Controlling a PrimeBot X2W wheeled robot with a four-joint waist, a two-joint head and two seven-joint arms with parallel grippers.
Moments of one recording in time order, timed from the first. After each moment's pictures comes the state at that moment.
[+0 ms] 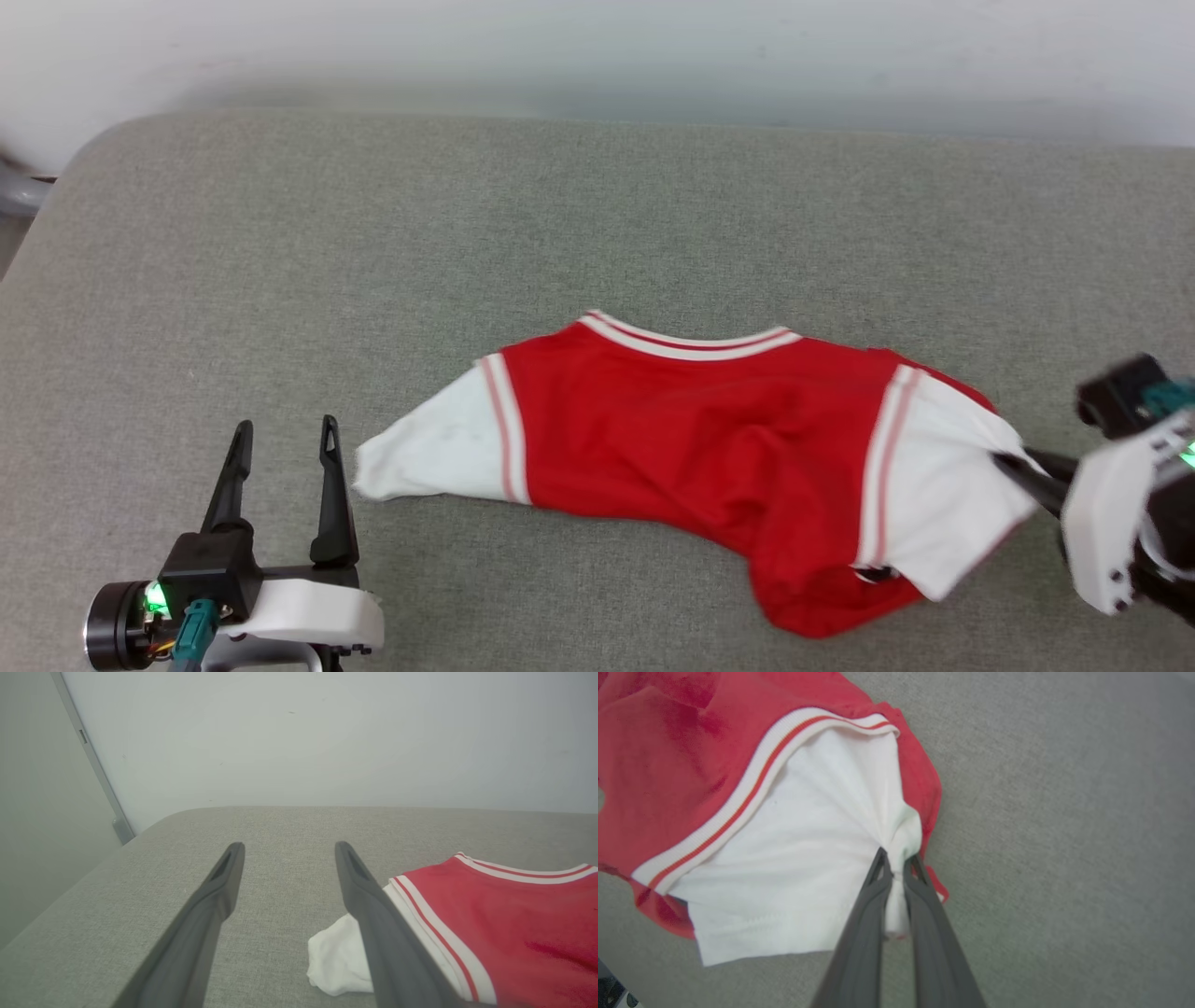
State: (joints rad) left arm 0.00 0.08 0.04 0.02 -0.06 0.04 -0.26; right arm -0.48 -0.79 0.73 0.24 0.82 0.13 0.29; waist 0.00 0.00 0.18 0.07
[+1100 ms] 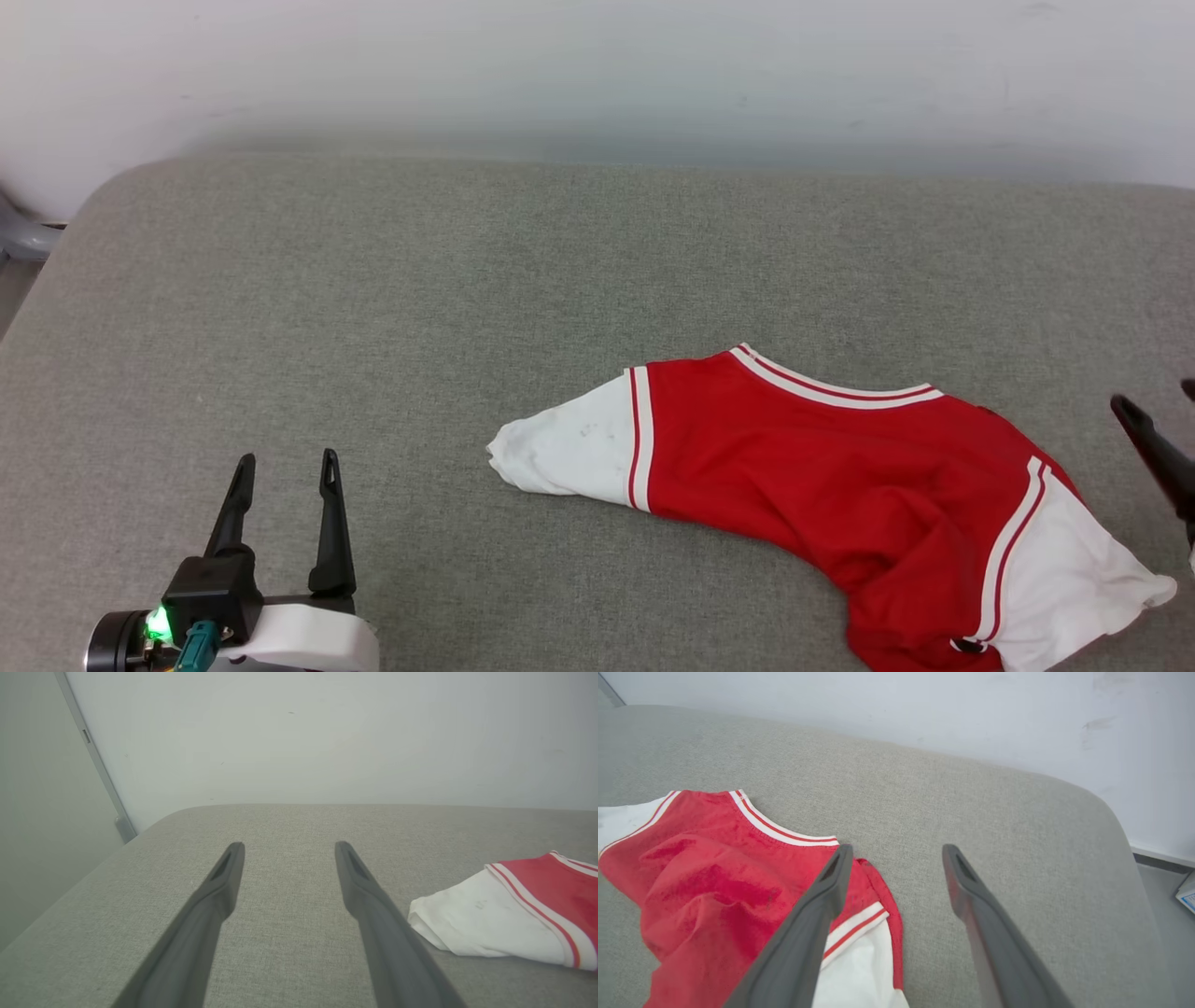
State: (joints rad) left arm 0.04 0.06 0.07 0.05 -0.04 0.00 -0.26; right arm -0.14 -0.74 0.15 0.16 0.71 0.13 0.17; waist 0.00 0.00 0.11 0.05
